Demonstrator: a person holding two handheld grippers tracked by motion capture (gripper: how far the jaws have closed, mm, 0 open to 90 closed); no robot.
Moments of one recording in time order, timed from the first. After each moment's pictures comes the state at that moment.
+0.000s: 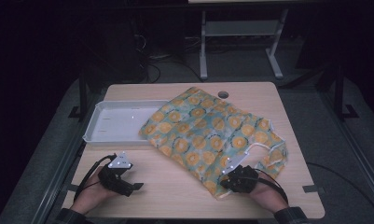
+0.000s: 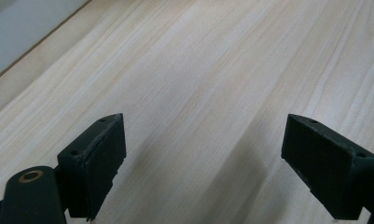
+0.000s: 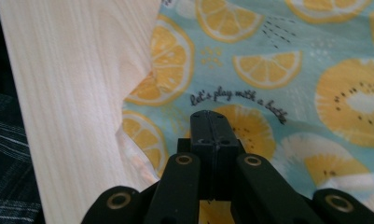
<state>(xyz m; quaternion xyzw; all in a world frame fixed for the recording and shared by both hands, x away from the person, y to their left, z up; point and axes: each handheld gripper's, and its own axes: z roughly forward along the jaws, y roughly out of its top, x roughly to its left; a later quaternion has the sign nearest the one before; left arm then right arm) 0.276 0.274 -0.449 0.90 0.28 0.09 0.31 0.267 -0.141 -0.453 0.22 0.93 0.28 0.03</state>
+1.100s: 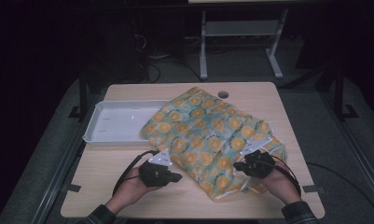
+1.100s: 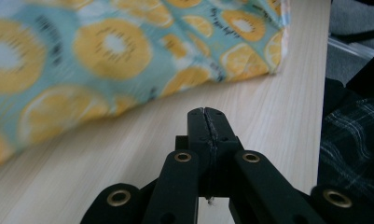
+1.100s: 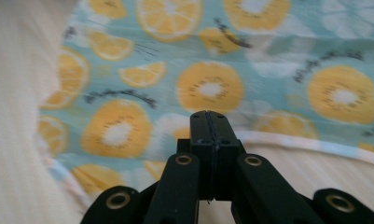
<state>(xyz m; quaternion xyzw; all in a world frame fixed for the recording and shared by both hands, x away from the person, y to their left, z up) 0.278 0.143 -0.424 0.91 0.18 -0.01 0.37 0.291 -0.188 -0.425 0.31 0.90 0.31 0.08</state>
